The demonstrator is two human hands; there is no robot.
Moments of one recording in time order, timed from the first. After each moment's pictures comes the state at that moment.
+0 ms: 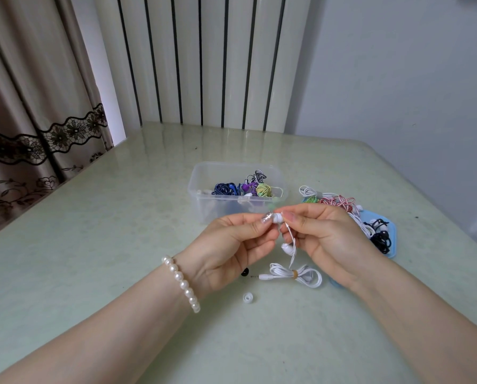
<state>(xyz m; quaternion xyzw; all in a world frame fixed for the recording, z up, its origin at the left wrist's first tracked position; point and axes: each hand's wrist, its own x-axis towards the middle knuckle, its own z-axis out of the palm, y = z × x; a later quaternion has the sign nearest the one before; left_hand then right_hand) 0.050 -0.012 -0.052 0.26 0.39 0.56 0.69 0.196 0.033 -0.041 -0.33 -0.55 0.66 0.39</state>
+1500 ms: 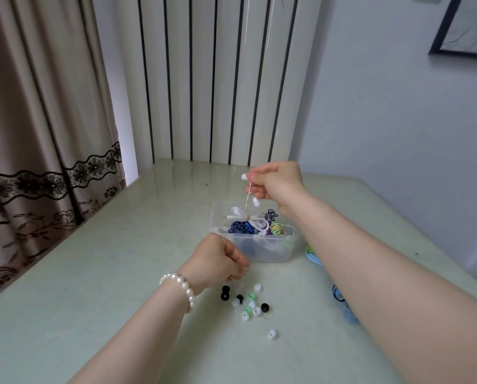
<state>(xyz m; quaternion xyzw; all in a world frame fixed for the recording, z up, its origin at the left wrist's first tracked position) -0.015 0.004 -0.054 0.52 0.65 0.39 0.40 0.088 0.101 0.034 -0.45 -0.62 0.47 0.45</state>
